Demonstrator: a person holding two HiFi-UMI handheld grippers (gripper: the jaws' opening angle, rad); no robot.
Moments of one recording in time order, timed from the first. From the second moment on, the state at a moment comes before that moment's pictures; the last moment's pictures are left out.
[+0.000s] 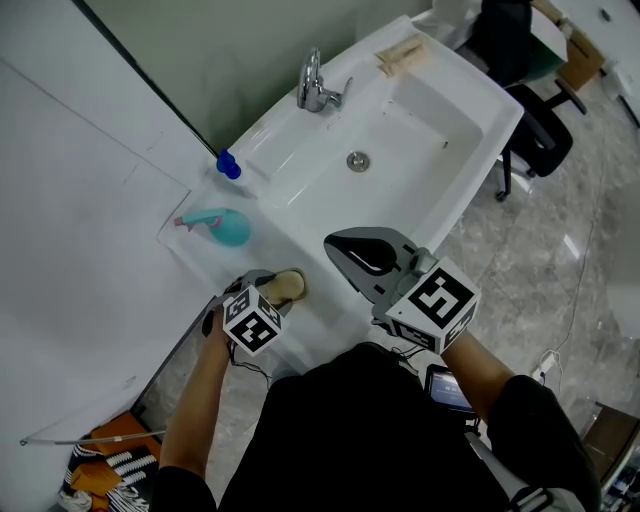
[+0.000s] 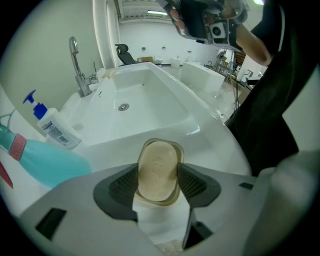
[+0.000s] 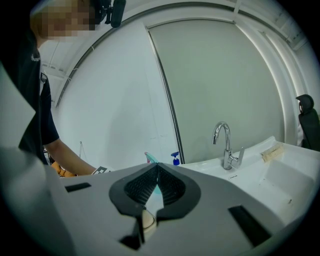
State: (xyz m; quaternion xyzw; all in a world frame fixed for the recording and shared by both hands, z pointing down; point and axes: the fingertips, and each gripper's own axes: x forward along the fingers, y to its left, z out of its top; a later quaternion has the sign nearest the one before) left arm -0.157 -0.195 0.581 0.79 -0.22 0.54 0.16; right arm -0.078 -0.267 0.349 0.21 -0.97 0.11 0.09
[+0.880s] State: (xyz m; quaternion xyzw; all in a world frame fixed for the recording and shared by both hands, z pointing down) left arm -0.158 -0.187 0.586 0.78 -0.18 0.57 0.17; right arm -0.077 -0.268 0.349 0.21 -0.97 0.11 0.09
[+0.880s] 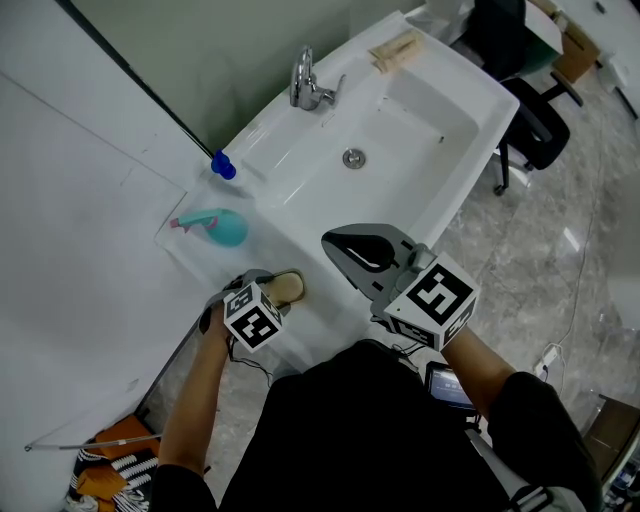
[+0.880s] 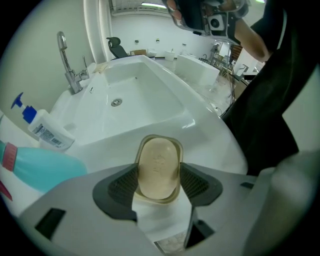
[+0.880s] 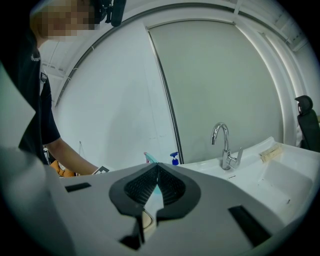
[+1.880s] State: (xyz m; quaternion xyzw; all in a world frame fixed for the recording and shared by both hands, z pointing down) left arm -0.148 -0.187 0.595 0.76 -0.17 0.58 0.24; right arm -0.075 -0.270 0.353 0.21 -0.97 0.11 0.09
